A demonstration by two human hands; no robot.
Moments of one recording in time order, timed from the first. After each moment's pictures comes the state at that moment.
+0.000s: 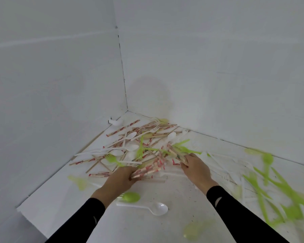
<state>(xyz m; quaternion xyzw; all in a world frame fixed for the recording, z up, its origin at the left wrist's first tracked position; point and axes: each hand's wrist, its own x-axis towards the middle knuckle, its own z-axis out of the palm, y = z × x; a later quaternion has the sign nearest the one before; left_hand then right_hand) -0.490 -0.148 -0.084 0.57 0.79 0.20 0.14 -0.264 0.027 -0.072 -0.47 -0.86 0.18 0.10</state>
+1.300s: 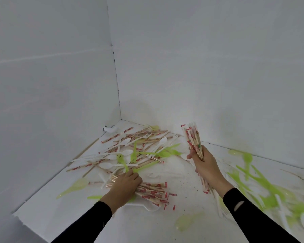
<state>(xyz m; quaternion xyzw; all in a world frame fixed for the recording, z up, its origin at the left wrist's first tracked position) -0.464 -0.149 -0.106 0.74 0.66 0.05 -0.14 -0.205 -0.009 0.000 -0.46 -0.70 0.43 0.35</state>
